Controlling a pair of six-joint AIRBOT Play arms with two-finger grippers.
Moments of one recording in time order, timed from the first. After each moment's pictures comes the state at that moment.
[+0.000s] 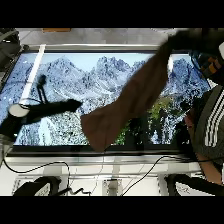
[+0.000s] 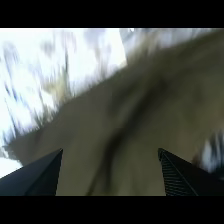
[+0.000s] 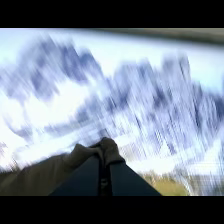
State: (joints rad) left arm -0.03 -1.03 0.75 0.61 -0.86 -0.99; right arm 0.08 -1.33 1.81 -1.53 1.12 1.51
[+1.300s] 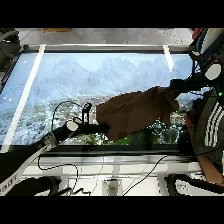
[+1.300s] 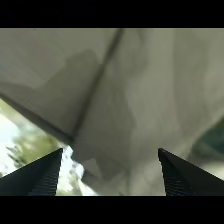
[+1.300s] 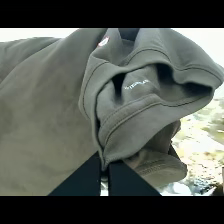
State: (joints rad) left arm -0.52 -1.33 0.65 0.46 -0.42 -1.03; right arm -0.09 -1.34 1.48 -1.44 1.23 1.51
